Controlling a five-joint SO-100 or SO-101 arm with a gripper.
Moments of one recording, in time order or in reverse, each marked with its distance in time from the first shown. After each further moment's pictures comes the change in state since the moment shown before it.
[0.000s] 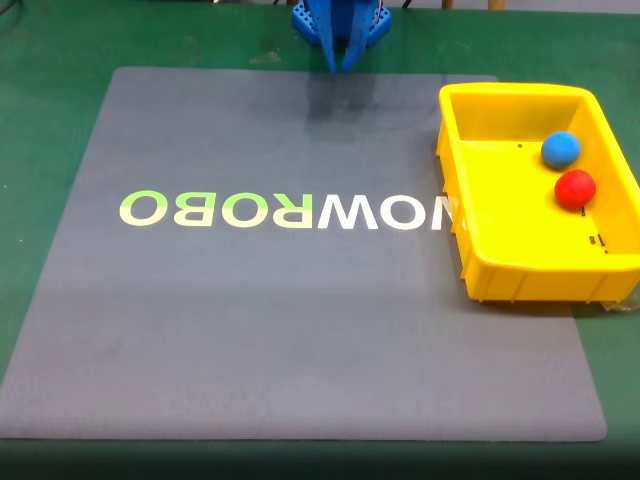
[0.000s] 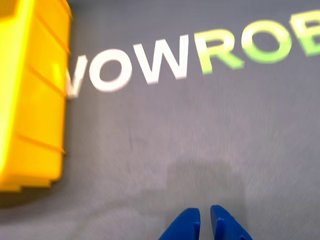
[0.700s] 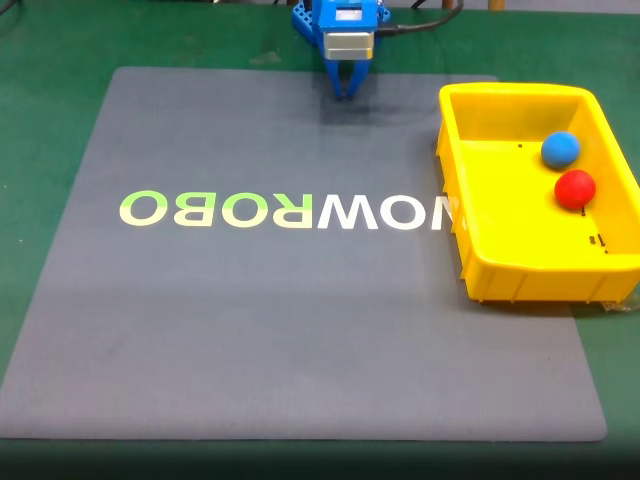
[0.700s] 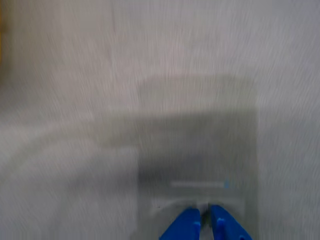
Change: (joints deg) arm -3.2 0.0 9.4 11.9 -3.6
